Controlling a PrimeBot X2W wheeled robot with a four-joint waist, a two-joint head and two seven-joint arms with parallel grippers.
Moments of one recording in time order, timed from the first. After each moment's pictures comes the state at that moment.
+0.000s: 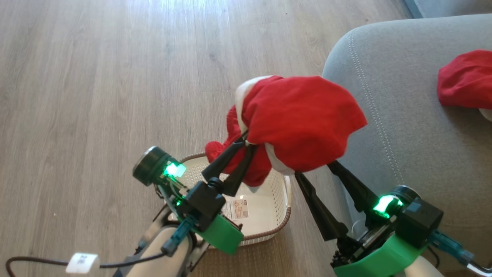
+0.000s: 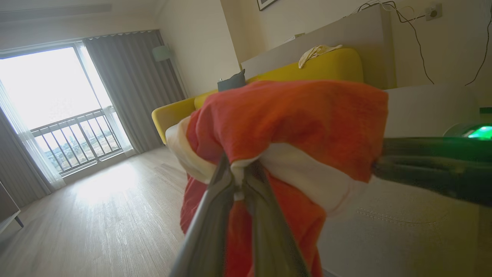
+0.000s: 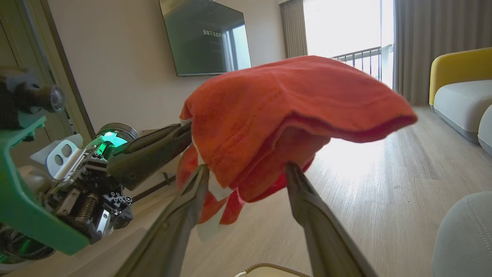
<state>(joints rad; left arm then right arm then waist) -0.25 0.13 -0.53 -0.06 0.01 -0.03 -0.26 -0.01 -0.28 0.48 -0.20 0.45 0.13 -0.26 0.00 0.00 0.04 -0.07</state>
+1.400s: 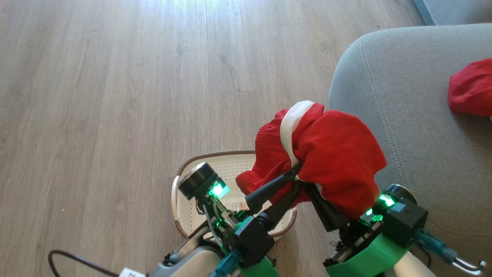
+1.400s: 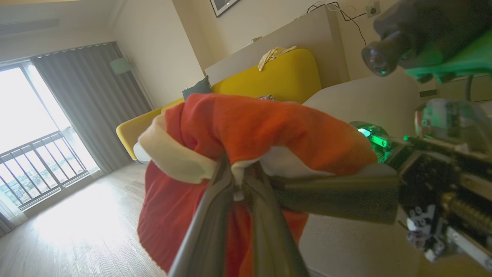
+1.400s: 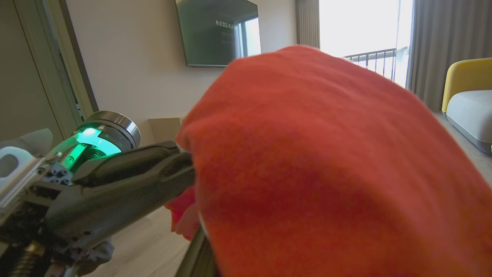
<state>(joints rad) -0.31 0.17 -0.80 -0.07 0.01 0.03 -0.26 -0.04 -0.25 0.49 -0.15 0.38 0.13 -0.26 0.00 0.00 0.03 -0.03</state>
